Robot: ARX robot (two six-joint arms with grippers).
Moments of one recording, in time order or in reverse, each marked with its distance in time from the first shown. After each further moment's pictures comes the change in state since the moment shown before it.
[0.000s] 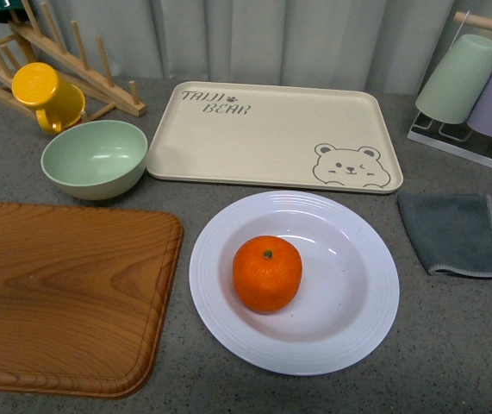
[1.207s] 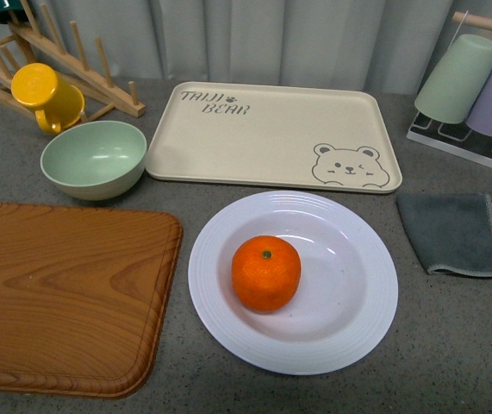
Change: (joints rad) left arm 0.222 -0.893 -0.143 -0.718 0.216 0.017; right arm 0.000 0.000 0.000 0.000 0.000 0.000
